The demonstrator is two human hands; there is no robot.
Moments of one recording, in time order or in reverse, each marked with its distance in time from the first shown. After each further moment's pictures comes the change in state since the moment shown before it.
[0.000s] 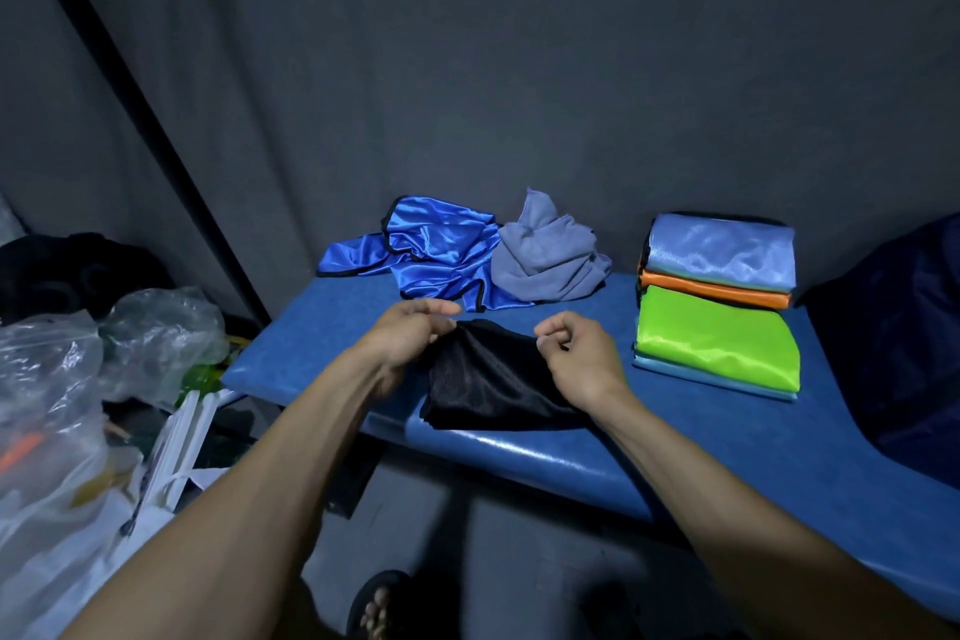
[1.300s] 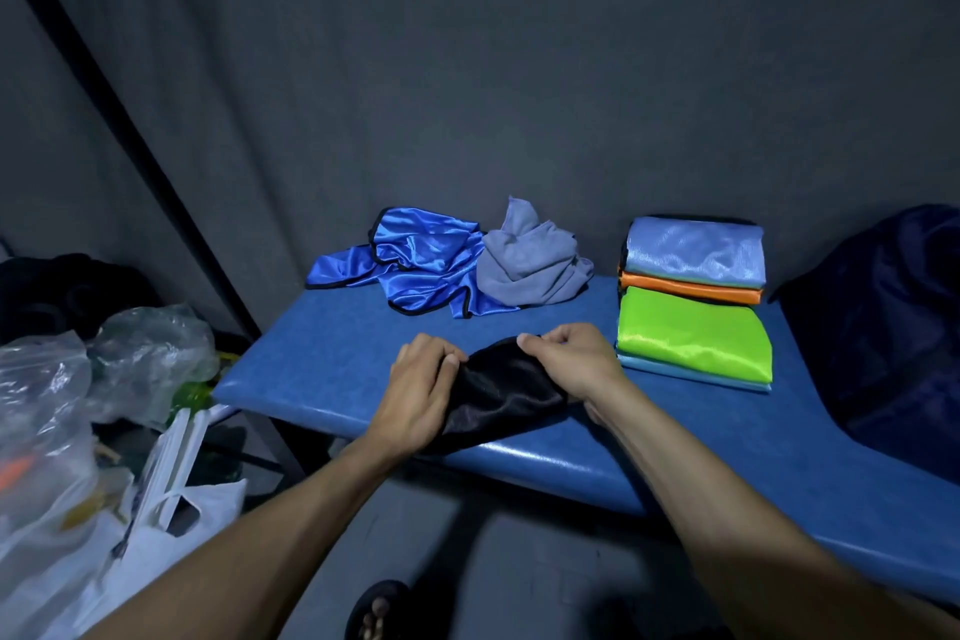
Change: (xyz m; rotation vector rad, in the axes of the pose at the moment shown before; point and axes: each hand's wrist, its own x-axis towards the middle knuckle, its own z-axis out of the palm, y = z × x) left_hand -0.015 -0.068 0.016 0.648 0.154 0.706; right_hand -0.009 -0.016 -0.016 0.083 -0.034 0.257
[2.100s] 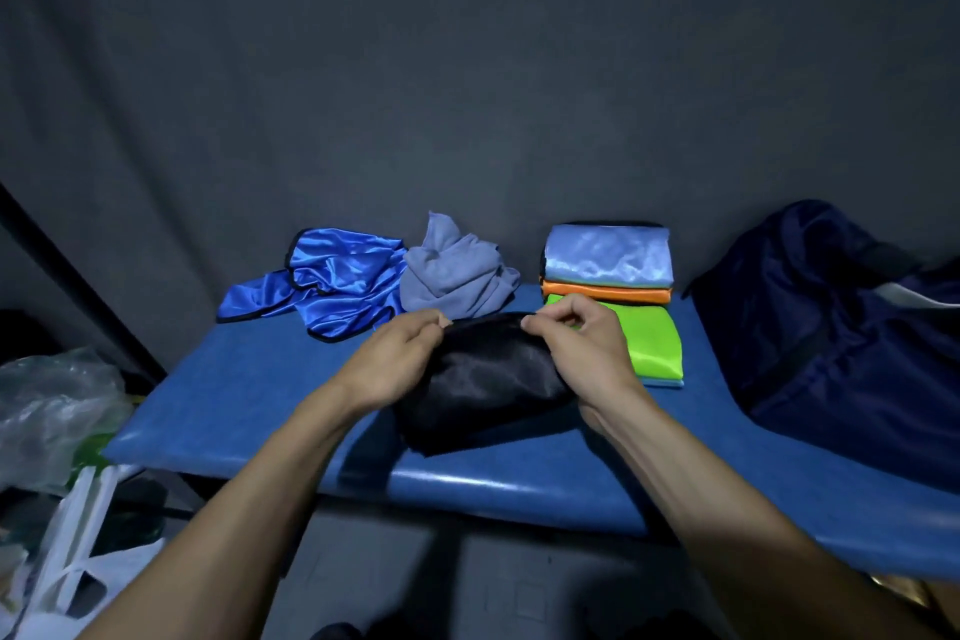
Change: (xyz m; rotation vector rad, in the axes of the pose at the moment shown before) left_hand 0.068 0.089 -0.003 -0.169 -0.339 -0.054; right_hand -0.017 0.000 -0.078 0.437 0.246 -0.171
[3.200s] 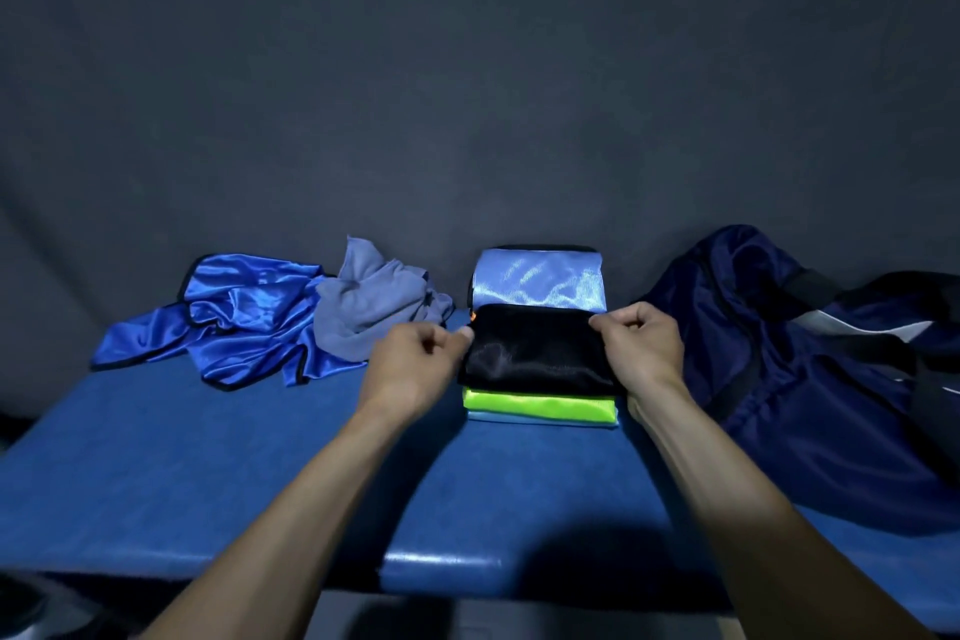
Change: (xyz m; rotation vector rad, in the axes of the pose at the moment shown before) left_hand 0.075 0.034 0.088 -0.145 0.200 -0.185; right_hand 0.097 0.022 -0.107 -0.222 0.404 0.096
